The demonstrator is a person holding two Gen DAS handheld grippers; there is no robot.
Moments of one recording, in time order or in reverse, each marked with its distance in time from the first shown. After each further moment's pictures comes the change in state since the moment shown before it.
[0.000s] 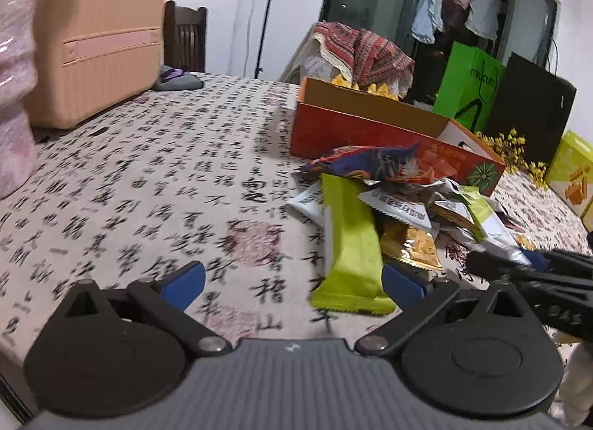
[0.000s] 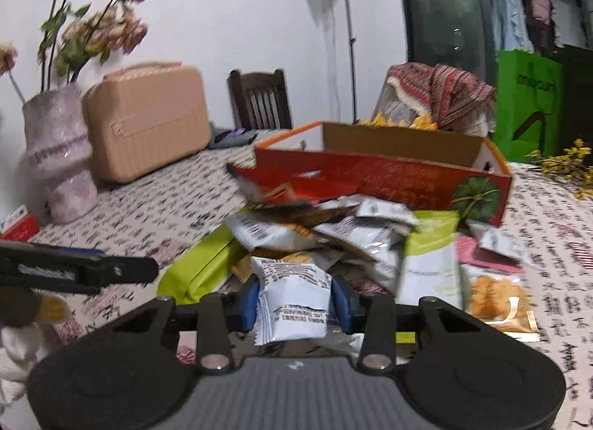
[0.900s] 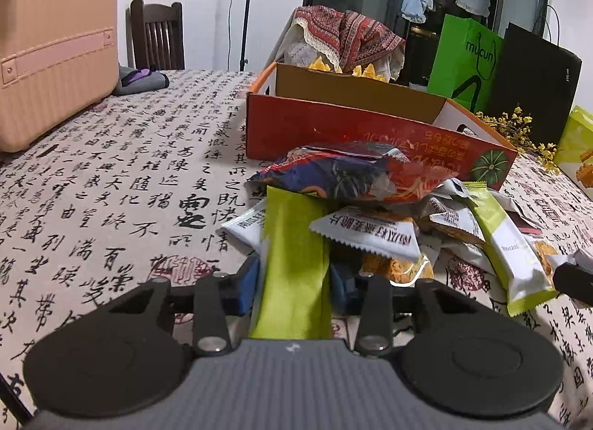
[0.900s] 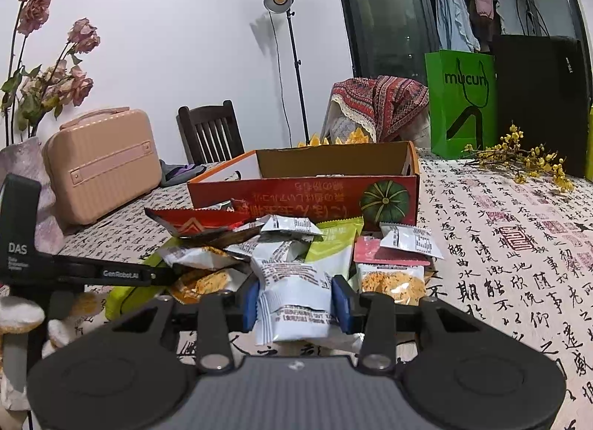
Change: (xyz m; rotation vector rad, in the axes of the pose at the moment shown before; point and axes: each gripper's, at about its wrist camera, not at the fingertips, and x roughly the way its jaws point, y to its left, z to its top) left arm 0.059 -0.039 0.017 0.059 0.026 0.016; right arm -0.035 -0.054 -0.011 0.113 -0.072 -0.092
